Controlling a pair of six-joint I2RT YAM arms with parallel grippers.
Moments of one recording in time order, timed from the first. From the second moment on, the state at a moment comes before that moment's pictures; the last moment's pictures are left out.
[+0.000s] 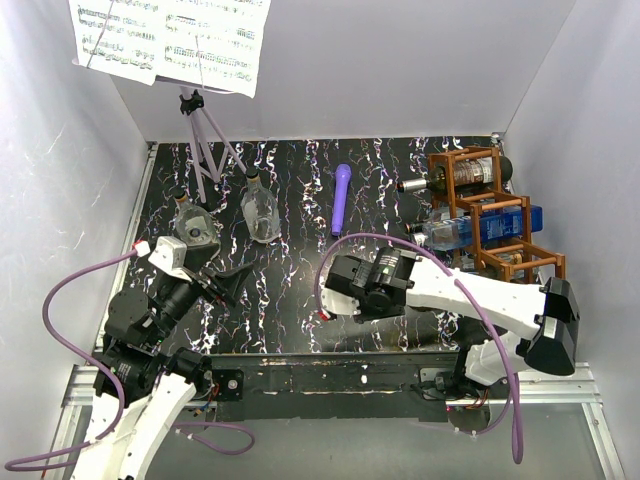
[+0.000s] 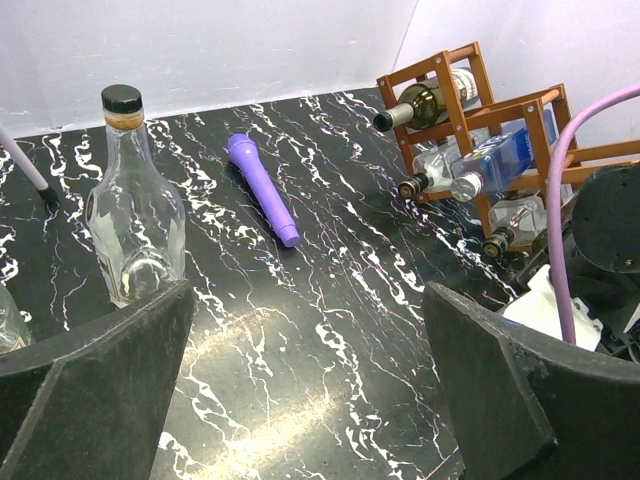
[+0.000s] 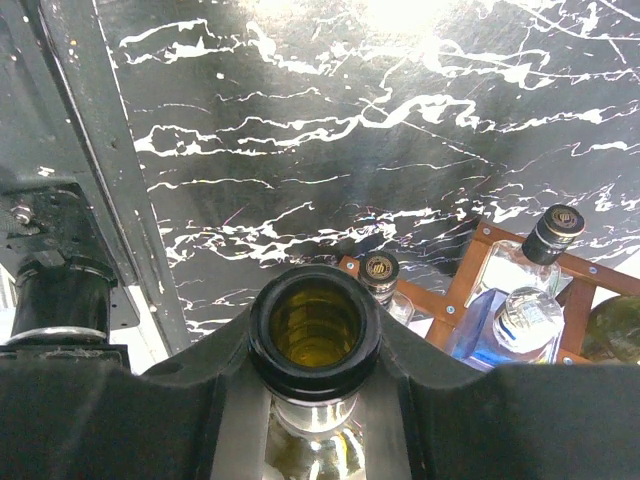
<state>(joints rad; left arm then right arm) -0.35 0.26 0.70 -0.37 0.25 -0.23 1.22 1.41 1.25 -1.34 0.27 -0.57</state>
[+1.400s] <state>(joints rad) -0.35 0.11 0.70 -0.40 -0.12 -0.25 1.30 1.46 1.71 -1.10 0.12 -0.36</state>
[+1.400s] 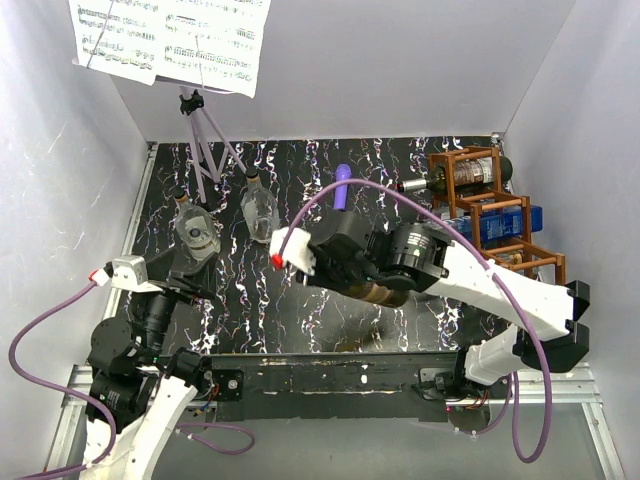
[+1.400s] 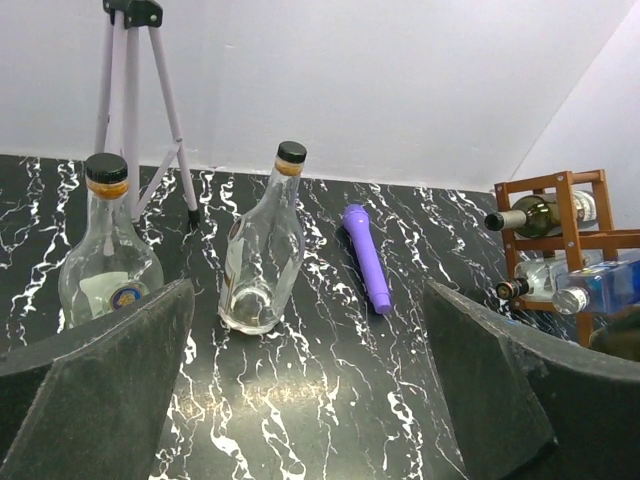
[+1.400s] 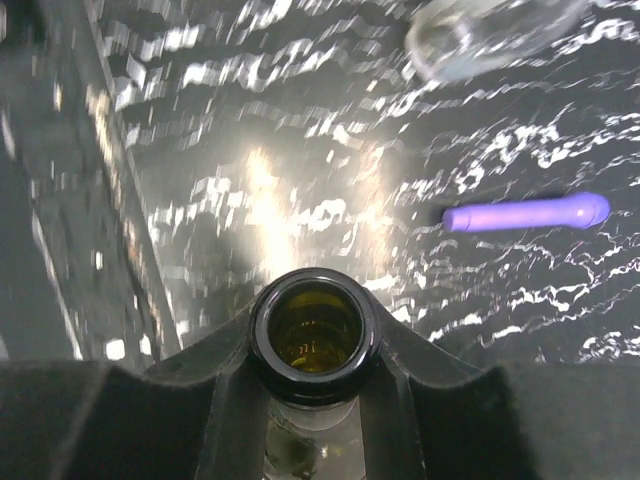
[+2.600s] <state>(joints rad) -0.35 0.17 0.70 -0.43 -0.14 -0.25 0.85 1.85 1.63 0.01 0.29 0.06</state>
